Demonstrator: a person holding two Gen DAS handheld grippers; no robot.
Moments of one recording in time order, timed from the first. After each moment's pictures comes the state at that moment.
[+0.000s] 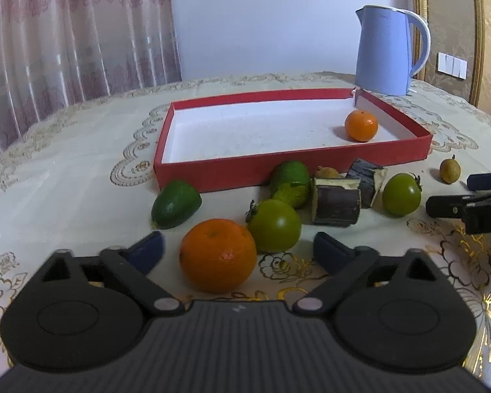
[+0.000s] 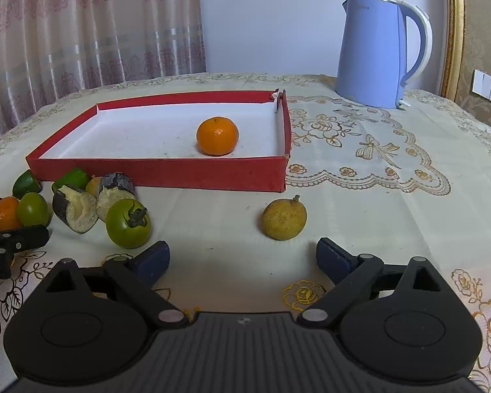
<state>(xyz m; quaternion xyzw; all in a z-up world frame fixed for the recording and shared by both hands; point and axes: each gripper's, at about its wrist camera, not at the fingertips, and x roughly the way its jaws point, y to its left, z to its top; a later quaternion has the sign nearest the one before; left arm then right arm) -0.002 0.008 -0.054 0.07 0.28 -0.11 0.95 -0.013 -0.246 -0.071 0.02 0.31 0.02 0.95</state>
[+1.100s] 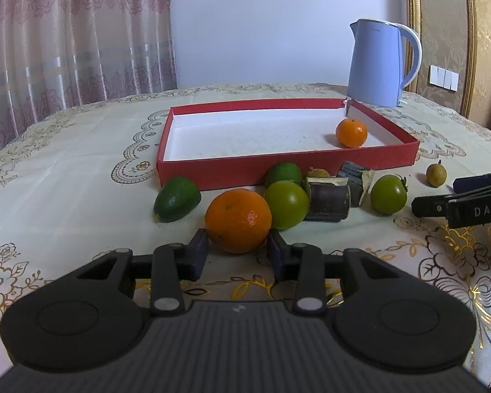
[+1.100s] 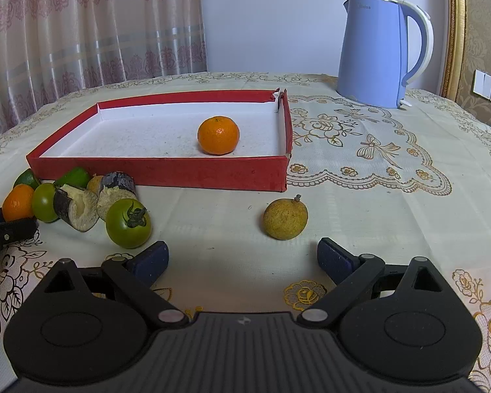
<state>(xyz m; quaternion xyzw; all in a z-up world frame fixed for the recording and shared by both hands) -0.017 0.019 -0.054 0.05 0.26 -0.13 0.96 -0.012 -0.247 -0.071 0.02 0.31 0.02 0.95</state>
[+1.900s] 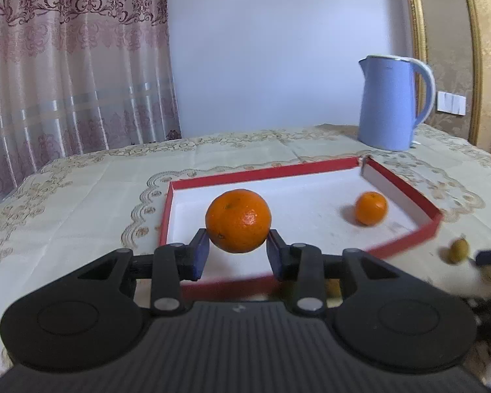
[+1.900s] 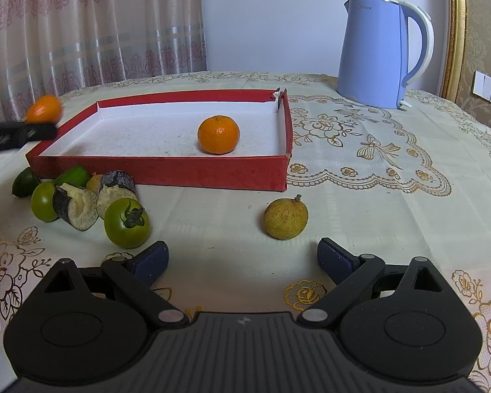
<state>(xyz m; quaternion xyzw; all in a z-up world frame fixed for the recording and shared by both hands) 0.055 0.001 -0.005 0.06 0.21 -0.12 0.97 -0.012 -0.246 -0.071 0.02 0.31 0.02 0.95</state>
